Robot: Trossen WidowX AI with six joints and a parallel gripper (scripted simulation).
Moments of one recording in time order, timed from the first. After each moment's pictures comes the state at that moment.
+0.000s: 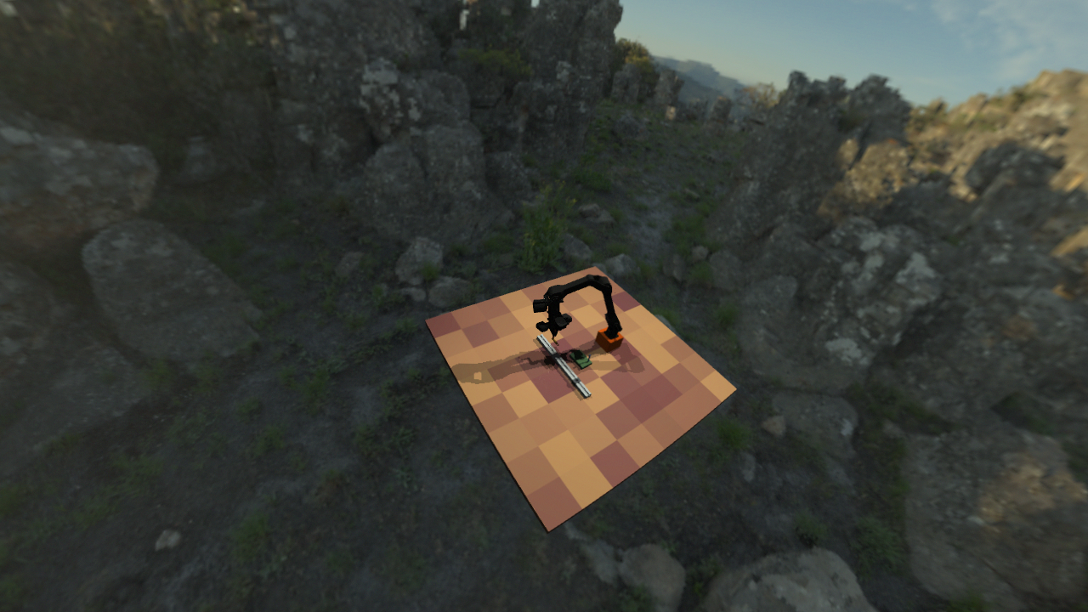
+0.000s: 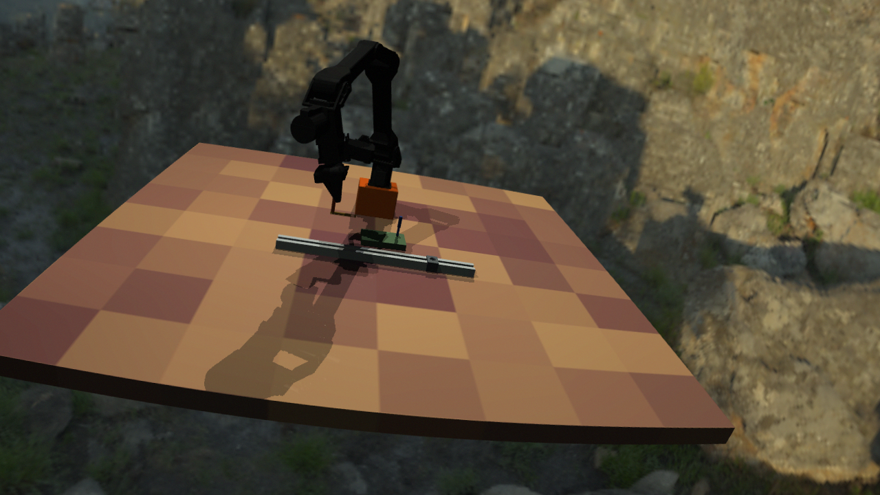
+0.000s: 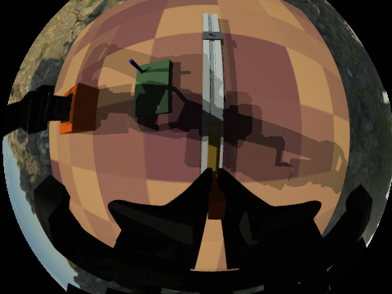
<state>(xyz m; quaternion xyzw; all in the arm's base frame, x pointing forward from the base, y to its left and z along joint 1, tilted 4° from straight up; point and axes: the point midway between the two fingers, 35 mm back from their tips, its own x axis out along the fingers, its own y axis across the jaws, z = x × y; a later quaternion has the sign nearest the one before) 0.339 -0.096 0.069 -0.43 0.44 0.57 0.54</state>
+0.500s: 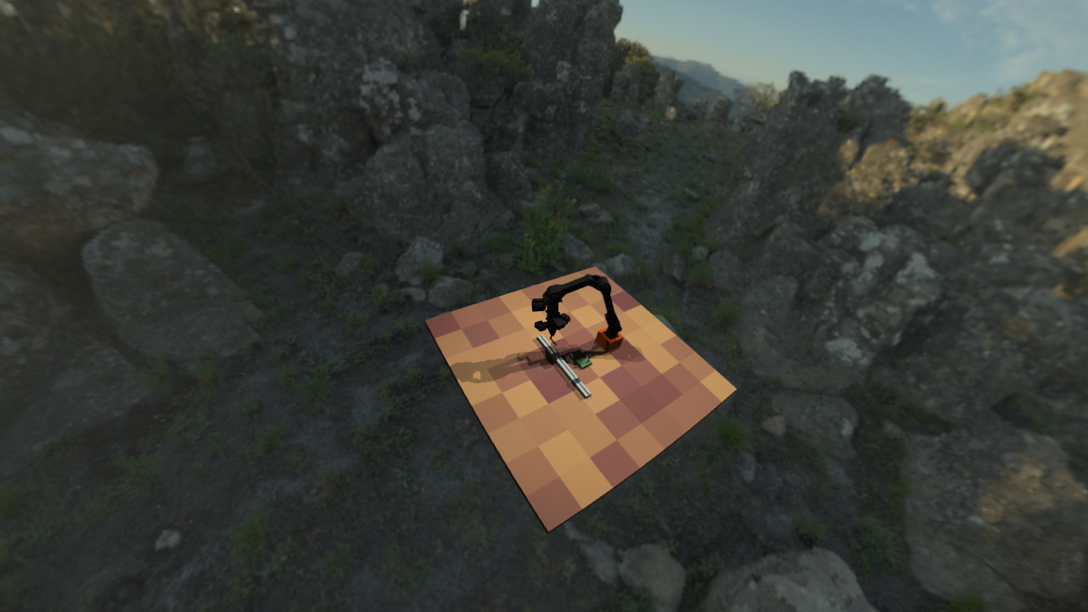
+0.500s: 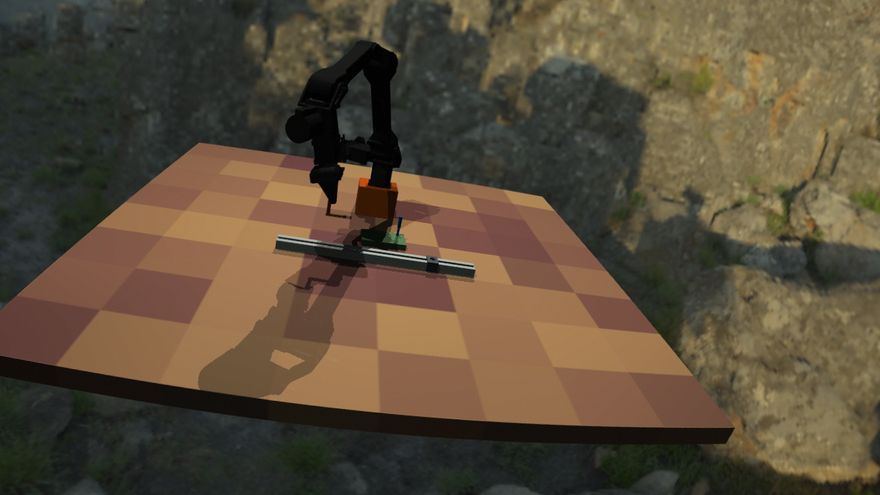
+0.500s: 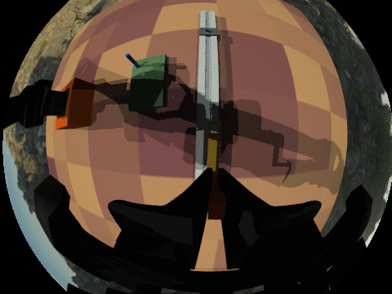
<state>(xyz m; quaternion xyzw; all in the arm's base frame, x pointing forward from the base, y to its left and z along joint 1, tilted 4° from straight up) 0.345 -0.105 0.067 -0.44 0.43 0.57 0.55</state>
